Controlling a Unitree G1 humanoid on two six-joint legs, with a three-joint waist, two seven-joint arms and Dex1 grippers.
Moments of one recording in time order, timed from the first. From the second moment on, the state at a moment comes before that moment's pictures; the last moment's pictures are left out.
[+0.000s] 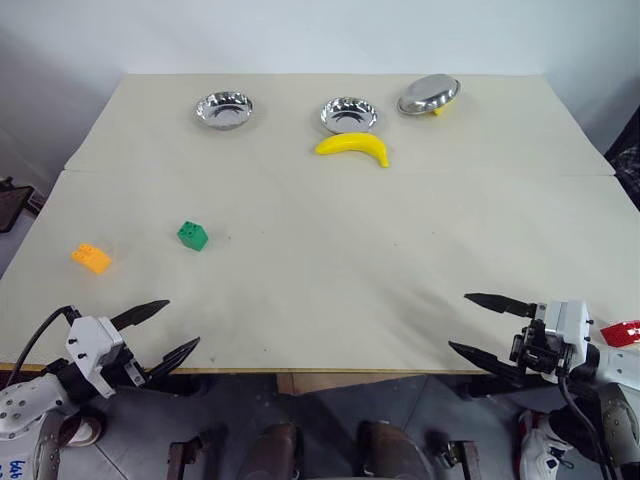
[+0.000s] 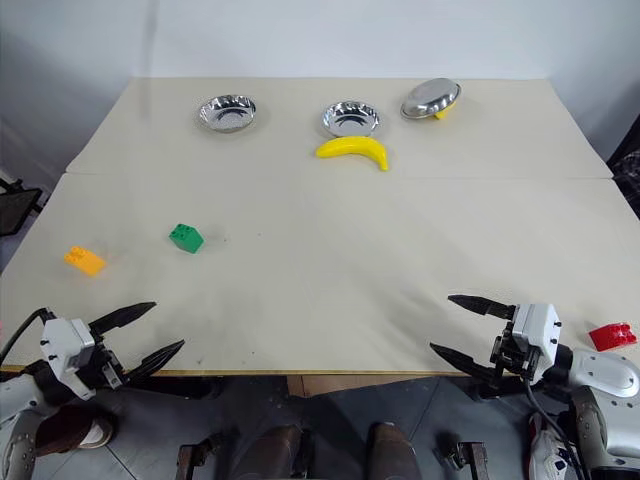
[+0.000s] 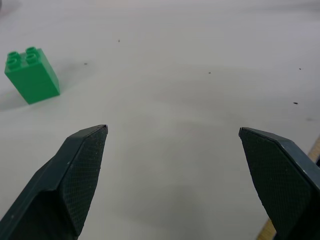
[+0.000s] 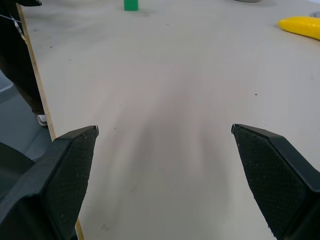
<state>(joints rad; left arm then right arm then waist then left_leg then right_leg) 0.28 0.64 0.43 -0.07 -0.47 -0.13 -0.96 0.11 -0.70 -0.29 -0.02 0.55 -0.13 1.27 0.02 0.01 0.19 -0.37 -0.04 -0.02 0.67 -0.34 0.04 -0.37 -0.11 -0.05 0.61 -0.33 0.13</state>
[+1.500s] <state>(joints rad) 0.01 0.65 0.16 -0.38 -0.60 0.23 -1.04 0.52 -0.71 -0.97 -0.08 0.78 0.43 0.75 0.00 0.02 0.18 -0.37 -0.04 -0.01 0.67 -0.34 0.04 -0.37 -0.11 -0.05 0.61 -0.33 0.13</state>
